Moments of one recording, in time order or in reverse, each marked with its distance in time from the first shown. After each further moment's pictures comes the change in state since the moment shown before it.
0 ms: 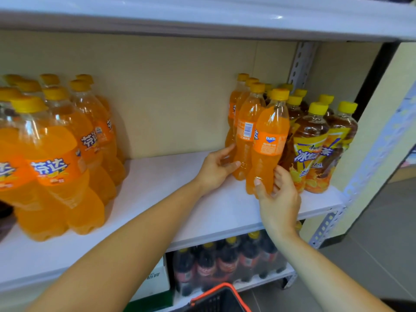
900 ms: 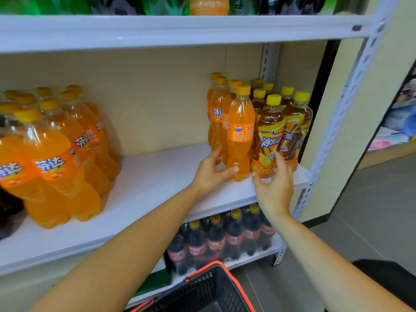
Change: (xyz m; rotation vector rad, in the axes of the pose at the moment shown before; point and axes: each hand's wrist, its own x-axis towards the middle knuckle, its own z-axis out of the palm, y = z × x) left_hand -0.047 0.022 0.040 0.226 -0.054 0.002; right_hand 0.002 0.008 -0.055 -0.106 0.066 0.004
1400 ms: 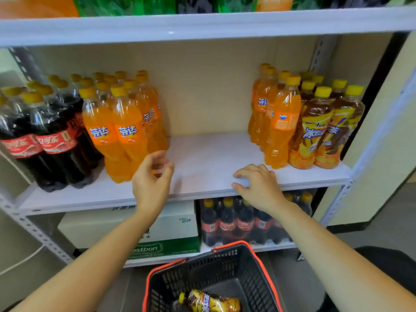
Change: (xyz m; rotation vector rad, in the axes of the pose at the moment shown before) left_hand -0.181 -0.022 -0.129 0.191 0.893 -0.062; right_hand -0.048 -0.035 0.044 -0.409 -0.749 -0.453
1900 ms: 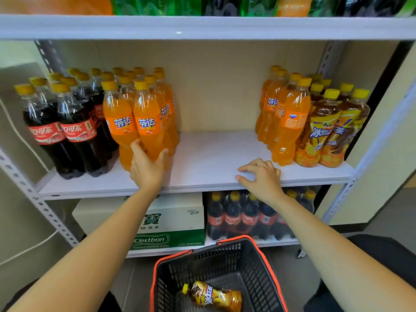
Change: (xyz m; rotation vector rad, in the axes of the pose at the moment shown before) left_hand 0.039 -0.033 -0.018 0.272 0.167 -0.174; right_hand 0.006 -0.004 0.021 0.066 0.046 0.085
